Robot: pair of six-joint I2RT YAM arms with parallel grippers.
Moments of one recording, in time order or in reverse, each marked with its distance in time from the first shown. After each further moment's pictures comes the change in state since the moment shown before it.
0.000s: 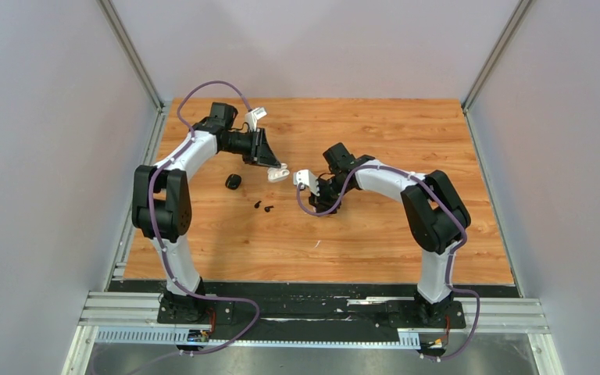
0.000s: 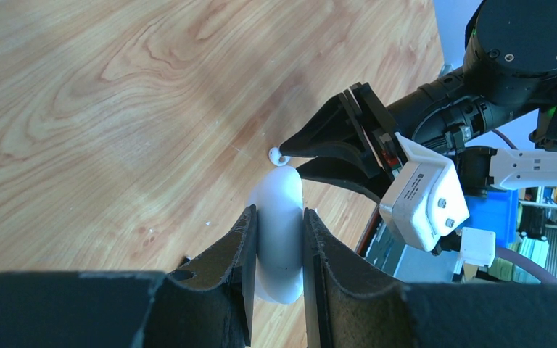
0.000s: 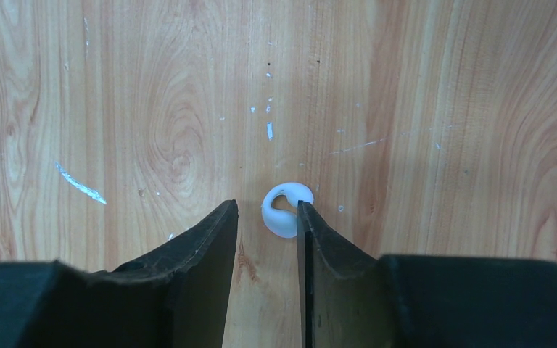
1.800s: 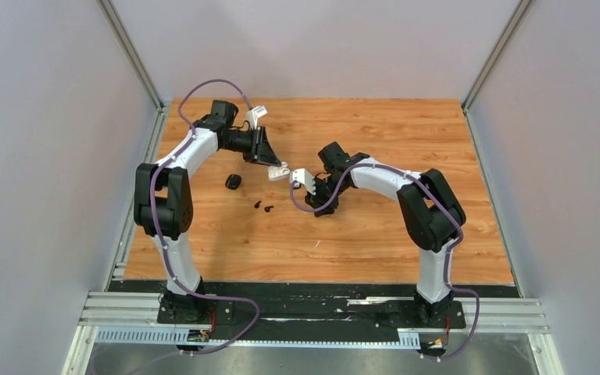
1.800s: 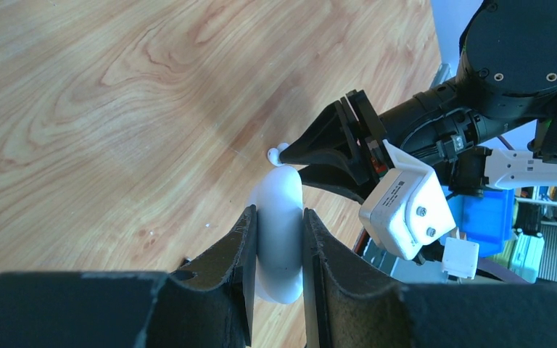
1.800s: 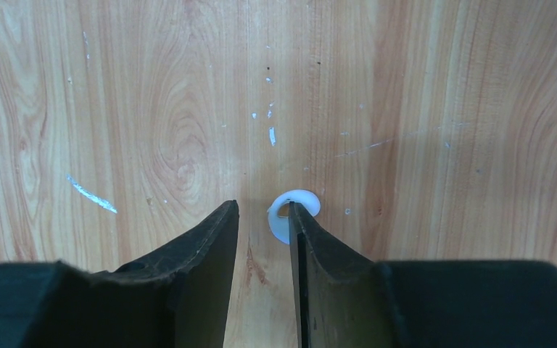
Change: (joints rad) left arm 0.000 0.025 0.045 -0.038 0.007 0.012; right arm 0.017 0.028 0.057 -0.063 0.036 0.069
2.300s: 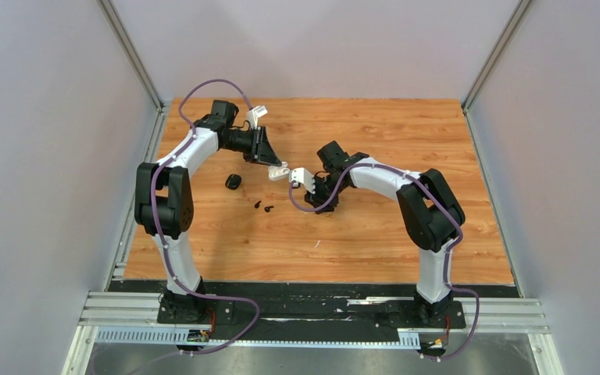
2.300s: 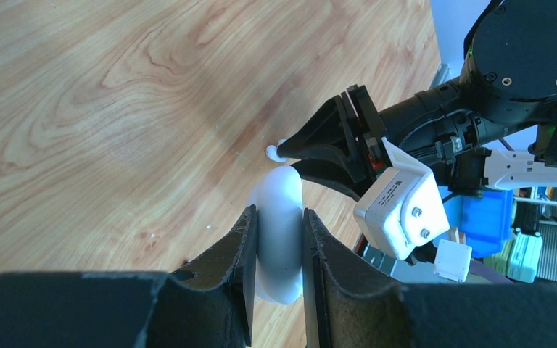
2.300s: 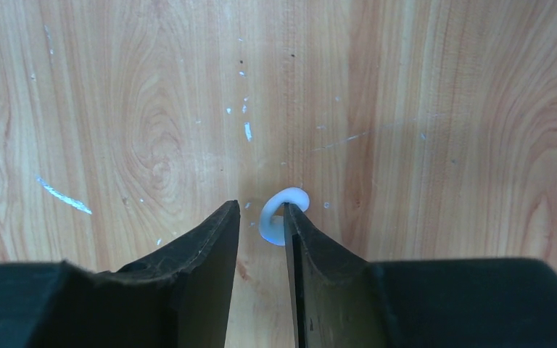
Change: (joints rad) left arm 0.000 0.011 0.007 0.000 0.003 -0.001; right arm 0.002 0.009 0.009 0.016 0.054 0.002
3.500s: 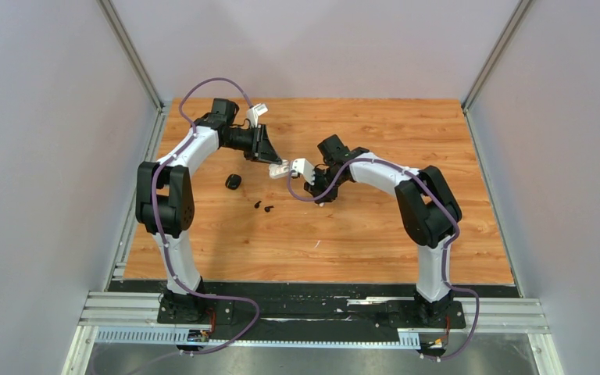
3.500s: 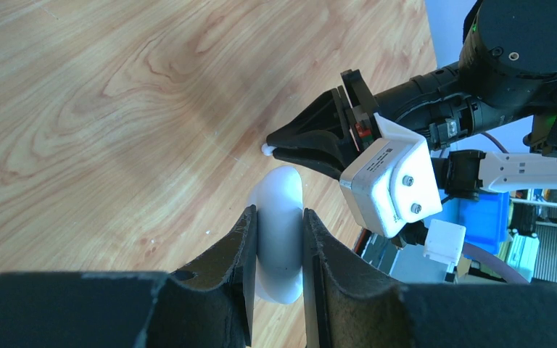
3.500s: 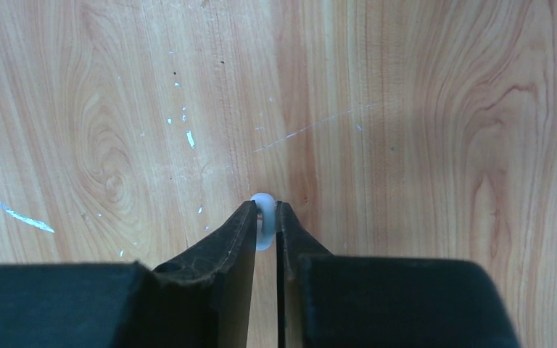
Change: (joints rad) left arm 0.000 0.015 0.025 0.001 0.007 -0.014; right arm -0.022 0.036 0.066 0.021 0.036 0.071
